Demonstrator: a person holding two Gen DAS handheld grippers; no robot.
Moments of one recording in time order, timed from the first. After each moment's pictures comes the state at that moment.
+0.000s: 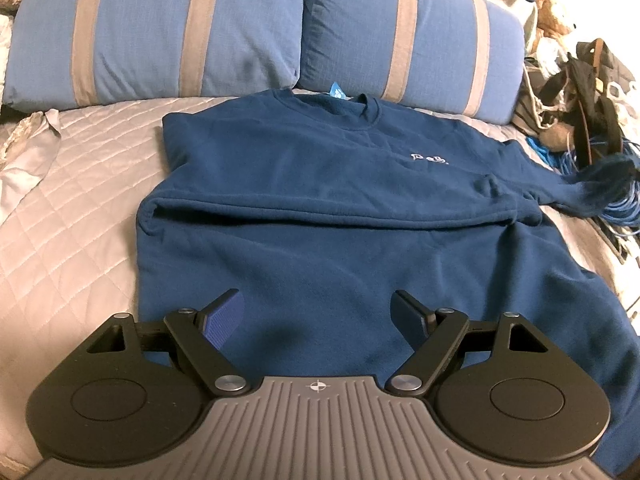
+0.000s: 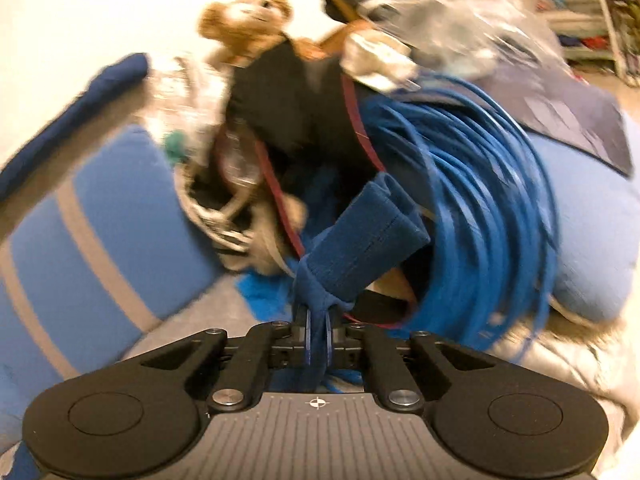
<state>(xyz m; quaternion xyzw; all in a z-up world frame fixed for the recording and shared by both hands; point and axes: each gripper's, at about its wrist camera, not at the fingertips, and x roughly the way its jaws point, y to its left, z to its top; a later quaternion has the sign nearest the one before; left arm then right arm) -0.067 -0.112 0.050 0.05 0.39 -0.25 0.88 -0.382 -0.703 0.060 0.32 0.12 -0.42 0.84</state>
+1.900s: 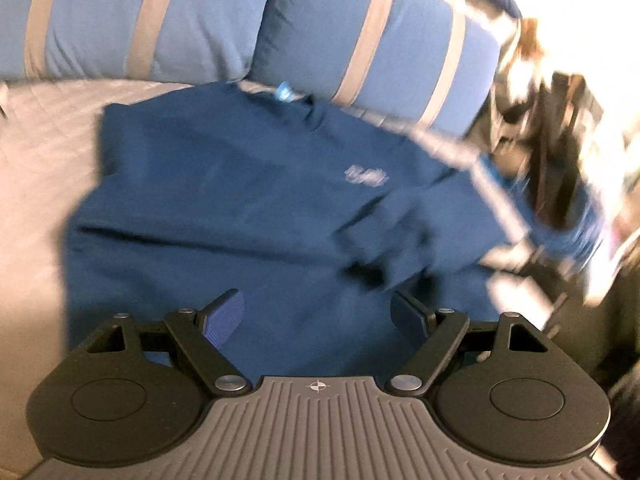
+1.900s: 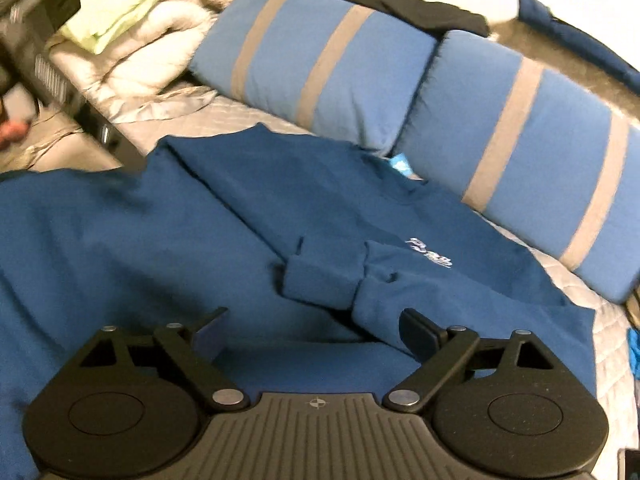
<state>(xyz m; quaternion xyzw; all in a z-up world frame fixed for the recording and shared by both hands) -0.040 -0.150 0.088 -0.05 0.46 -0.30 0.84 -0.205 -0.328 0.030 -0.09 0.31 0.02 0.95</state>
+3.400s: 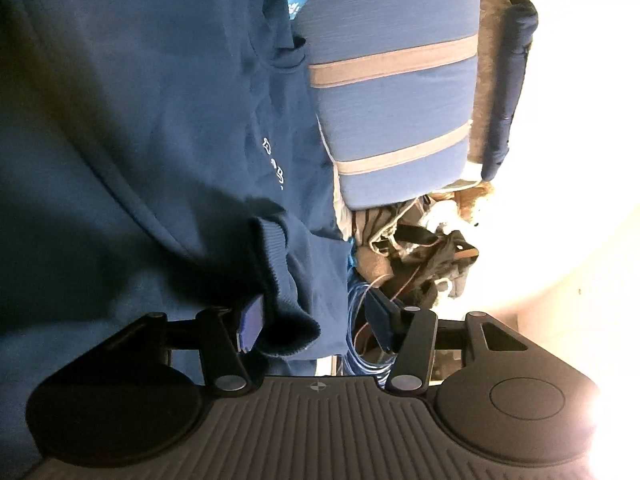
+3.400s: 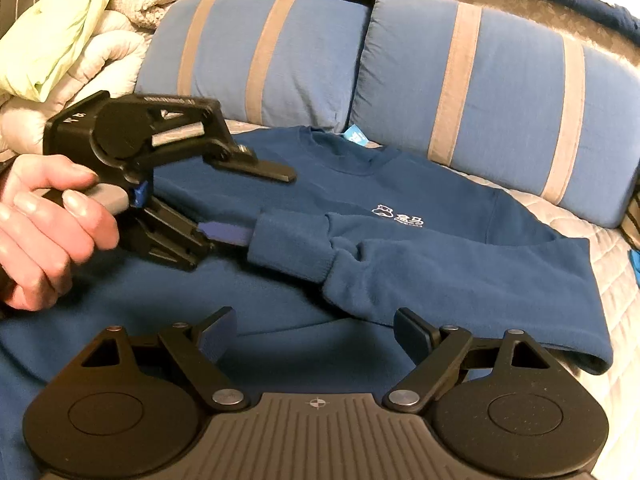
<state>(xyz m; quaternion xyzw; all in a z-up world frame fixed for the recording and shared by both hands) 0.029 -0.197 -0.048 -0.47 0.50 -0.36 0.64 -0.205 -0.360 0.024 -0.01 0.32 -0.01 0.95</state>
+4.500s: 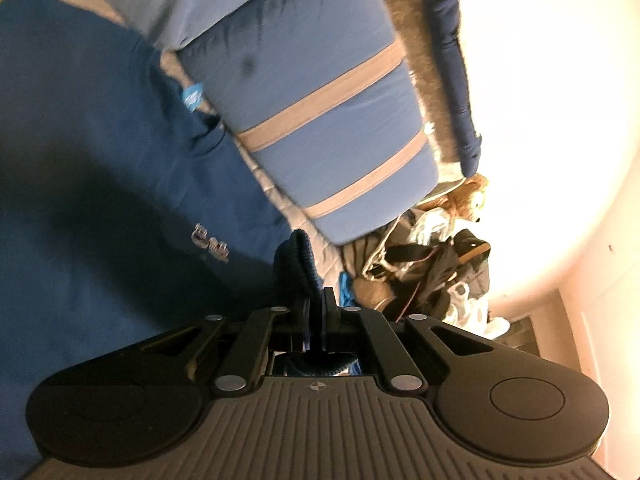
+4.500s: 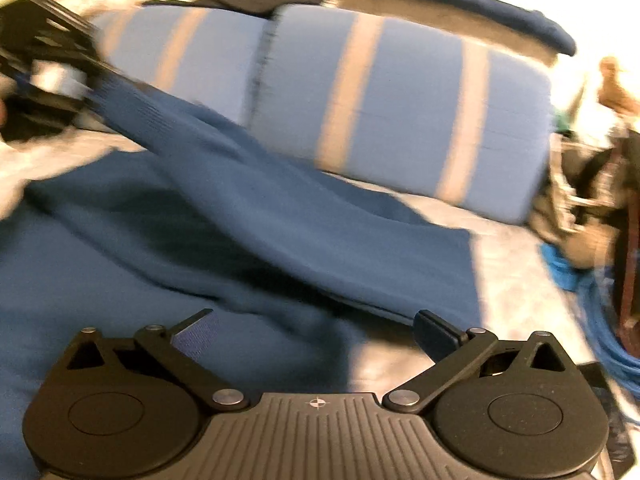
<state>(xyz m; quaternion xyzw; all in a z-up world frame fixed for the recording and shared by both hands) 0.034 -0.201 0.068 -0.38 0.43 -0.37 0.73 -0.222 -0.423 0.016 -0.03 0.30 -0.17 0.94</state>
